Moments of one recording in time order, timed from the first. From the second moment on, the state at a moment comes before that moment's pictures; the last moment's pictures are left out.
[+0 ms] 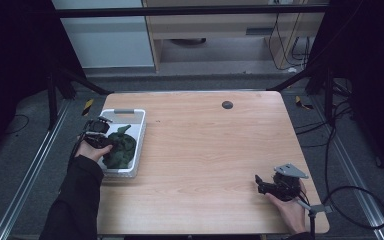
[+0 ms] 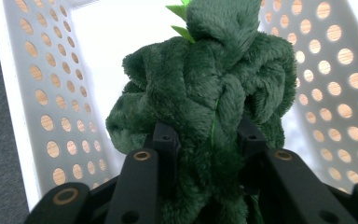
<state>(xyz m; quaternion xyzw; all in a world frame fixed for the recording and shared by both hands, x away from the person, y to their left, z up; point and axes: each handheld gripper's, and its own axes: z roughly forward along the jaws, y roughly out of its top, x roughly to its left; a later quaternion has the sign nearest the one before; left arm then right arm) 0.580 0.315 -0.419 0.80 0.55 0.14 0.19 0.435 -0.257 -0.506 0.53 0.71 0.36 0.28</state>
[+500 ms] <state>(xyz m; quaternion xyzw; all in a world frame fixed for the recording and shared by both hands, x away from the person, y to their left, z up) 0.559 0.325 -0.370 0.80 0.53 0.17 0.24 0.434 -0.259 -0.506 0.53 0.71 0.37 0.28</state>
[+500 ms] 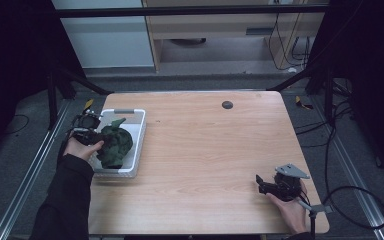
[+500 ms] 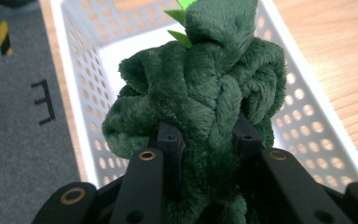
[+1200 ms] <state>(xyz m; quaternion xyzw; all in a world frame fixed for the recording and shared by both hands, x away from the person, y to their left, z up) 0.516 0.316 -0.307 0.81 0.46 0.21 0.29 0.433 -0.258 -0.506 0.53 0.71 0.37 0.29</state>
